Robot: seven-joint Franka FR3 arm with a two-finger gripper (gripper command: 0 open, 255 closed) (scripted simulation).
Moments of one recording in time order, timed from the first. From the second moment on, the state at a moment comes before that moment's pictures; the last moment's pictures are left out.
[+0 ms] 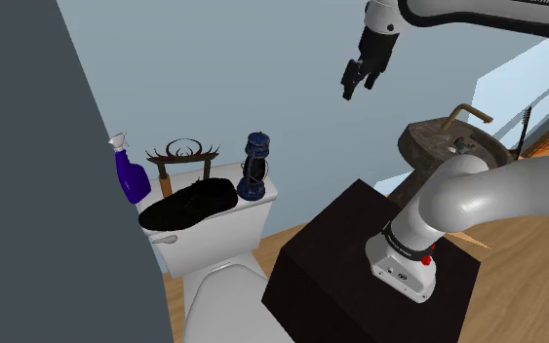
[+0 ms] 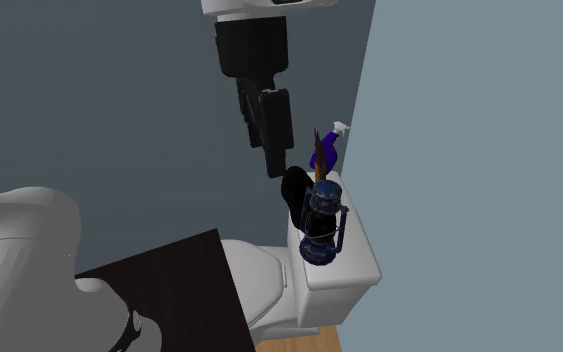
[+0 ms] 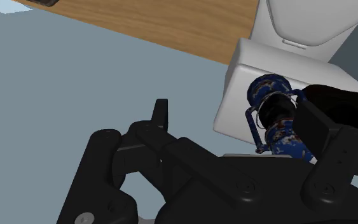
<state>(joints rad) 0.00 -0.75 0.03 -2.38 -0.12 1.64 0.13</state>
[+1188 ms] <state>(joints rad) 0.06 -0.44 0.23 -2.54 -0.01 2.16 0.45</state>
